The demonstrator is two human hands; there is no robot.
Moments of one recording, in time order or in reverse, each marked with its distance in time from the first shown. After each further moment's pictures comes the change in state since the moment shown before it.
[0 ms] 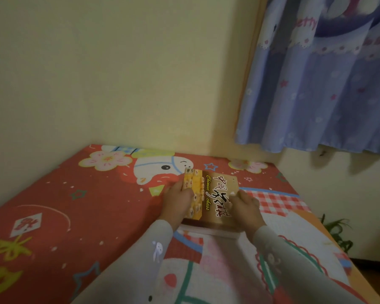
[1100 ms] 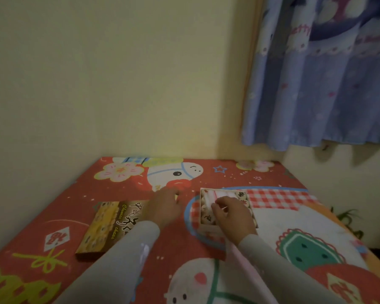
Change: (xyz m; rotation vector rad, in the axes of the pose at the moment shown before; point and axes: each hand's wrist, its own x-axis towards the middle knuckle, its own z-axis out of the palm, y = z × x) left_hand 0.005 -0.004 -0.098 0.904 -0.014 0.392; right_hand -0.051 -0.040 0.060 -0.292 0.056 -0.227
